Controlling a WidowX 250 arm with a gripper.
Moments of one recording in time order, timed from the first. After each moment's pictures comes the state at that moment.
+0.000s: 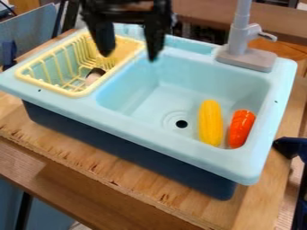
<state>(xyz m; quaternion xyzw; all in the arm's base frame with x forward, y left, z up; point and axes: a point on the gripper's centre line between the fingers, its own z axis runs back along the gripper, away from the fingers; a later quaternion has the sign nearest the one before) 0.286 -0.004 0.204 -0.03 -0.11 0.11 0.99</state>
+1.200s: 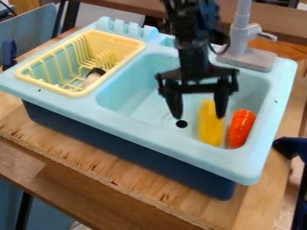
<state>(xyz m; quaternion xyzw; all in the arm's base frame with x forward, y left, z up) 0.343 -0.070 0.105 -0.10 -0.07 0.16 0.98</state>
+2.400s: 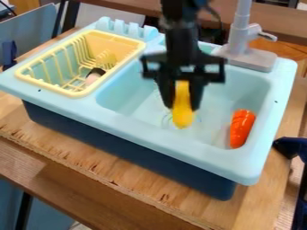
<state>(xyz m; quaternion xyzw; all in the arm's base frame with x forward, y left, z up) 0.324 -0.049 0.137 -0.04 -0.08 0.14 0.99</state>
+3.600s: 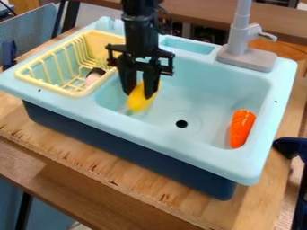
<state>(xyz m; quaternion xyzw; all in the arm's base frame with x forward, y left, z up) 0.340 0.026 0.113 -0.02 0.00 0.07 1.00</state>
